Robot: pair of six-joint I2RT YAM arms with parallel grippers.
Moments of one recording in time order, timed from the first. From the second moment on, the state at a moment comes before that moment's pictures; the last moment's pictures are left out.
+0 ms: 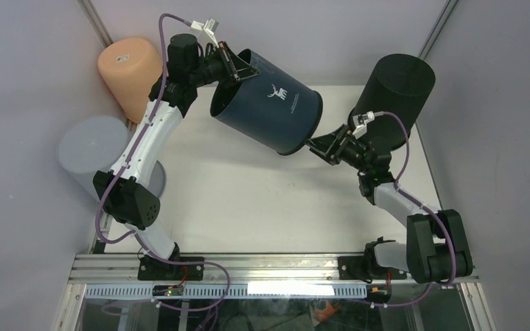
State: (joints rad) left arm -0.32 1.70 1.84 -0.29 0.57 -0.79; right arm 0.15 1.26 0.55 0.60 -0.72 1.08
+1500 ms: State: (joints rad) left arm -0.28 1.71 1.76 -0.36 0.55 -0.71; right arm 0.23 1.05 1.14 -0.20 -0.33 0.59
